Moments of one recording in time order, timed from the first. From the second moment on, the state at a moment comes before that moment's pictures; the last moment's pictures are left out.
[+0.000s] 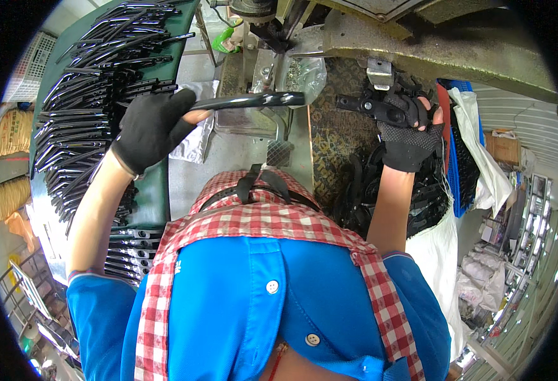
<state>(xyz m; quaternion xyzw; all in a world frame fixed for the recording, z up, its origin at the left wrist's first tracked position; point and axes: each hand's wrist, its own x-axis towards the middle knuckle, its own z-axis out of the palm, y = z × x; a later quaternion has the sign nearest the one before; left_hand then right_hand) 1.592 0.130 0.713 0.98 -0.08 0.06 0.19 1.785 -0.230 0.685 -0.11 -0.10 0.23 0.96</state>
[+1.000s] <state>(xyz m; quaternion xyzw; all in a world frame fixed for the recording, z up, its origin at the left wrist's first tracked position) 1.600 0.123 0.714 0.98 -0.08 0.01 0.16 1.760 -0.143 0.674 -0.13 -0.08 0.25 0.96</state>
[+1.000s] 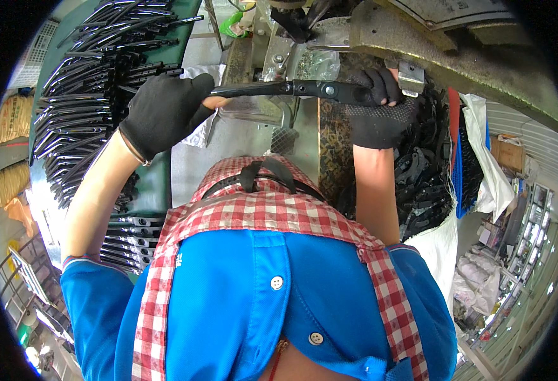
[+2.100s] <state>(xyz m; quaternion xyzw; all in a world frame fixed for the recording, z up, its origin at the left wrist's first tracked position) 1.660 0.176 0.664 0.96 -0.20 0.15 0.10 1.742 -0.089 0.606 -0.51 0.05 0.10 0.85</state>
